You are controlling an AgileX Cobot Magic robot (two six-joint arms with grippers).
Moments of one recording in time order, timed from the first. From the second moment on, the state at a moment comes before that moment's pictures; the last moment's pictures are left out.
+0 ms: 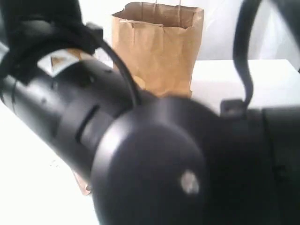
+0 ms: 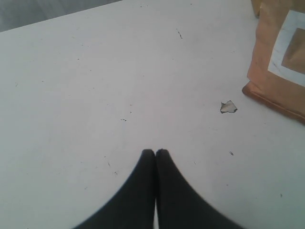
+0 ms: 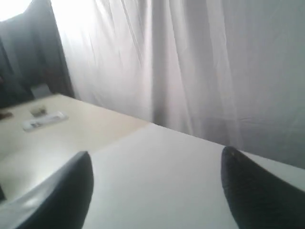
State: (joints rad) left arm -0.20 0.00 0.02 0.18 0.43 -0.02; right arm 1.36 1.49 -1.15 0.95 -0.58 -0.72
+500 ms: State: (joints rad) left arm -0.20 0.00 0.02 0.18 0.43 -0.02; right arm 1.35 1.49 -1.01 1.71 -0.94 -1.56
